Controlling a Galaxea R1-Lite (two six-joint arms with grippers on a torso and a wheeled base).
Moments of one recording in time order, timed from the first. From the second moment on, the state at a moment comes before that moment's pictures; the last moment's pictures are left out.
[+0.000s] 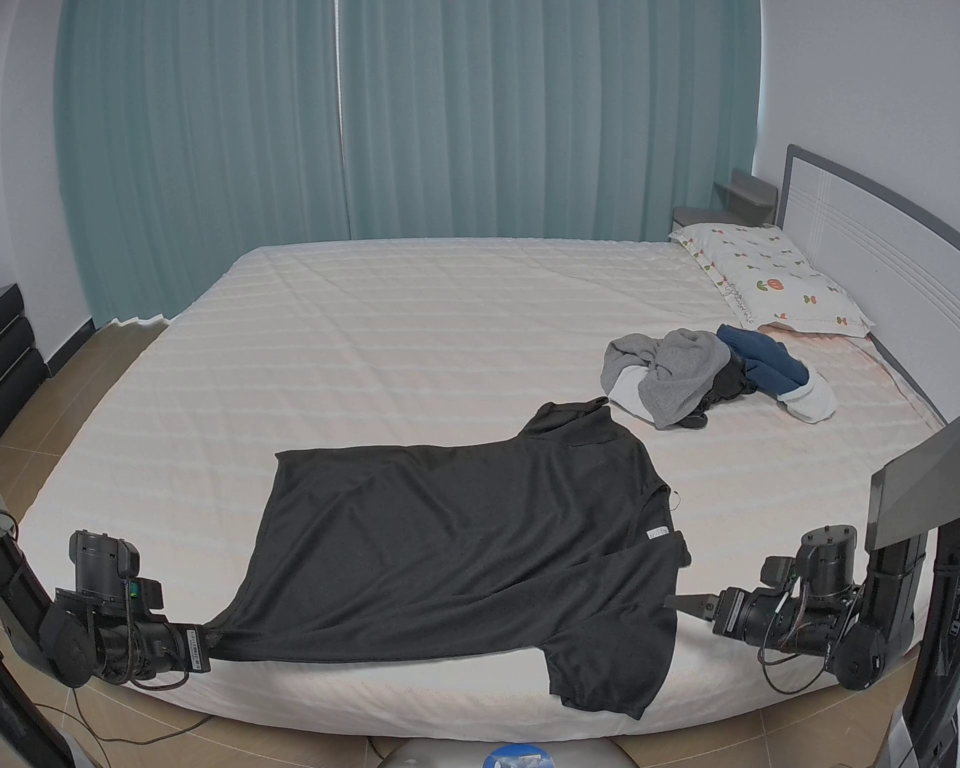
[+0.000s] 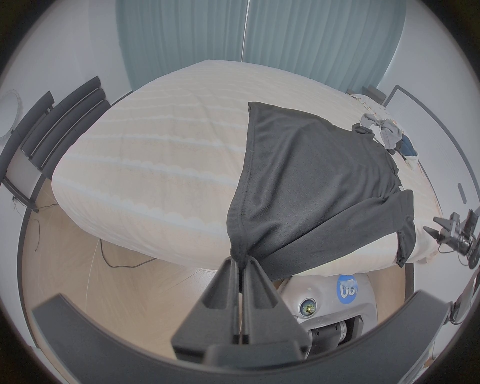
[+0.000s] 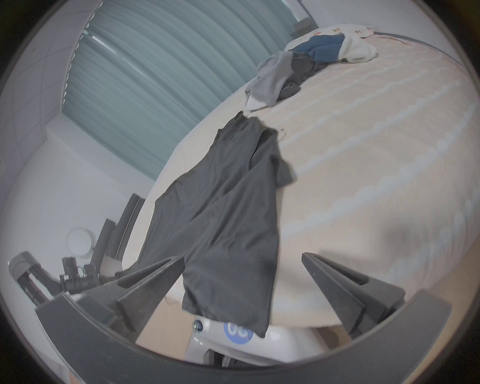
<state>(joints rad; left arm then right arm) 0.09 1.79 -0.13 -0.71 -0.07 -0.11 0.22 2.23 -0.12 -1.50 0.29 0.59</state>
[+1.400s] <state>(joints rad) 0.09 1.79 -0.13 -0.71 -0.07 -0.11 0.35 2.35 -0.08 -1.55 0.20 0.63</state>
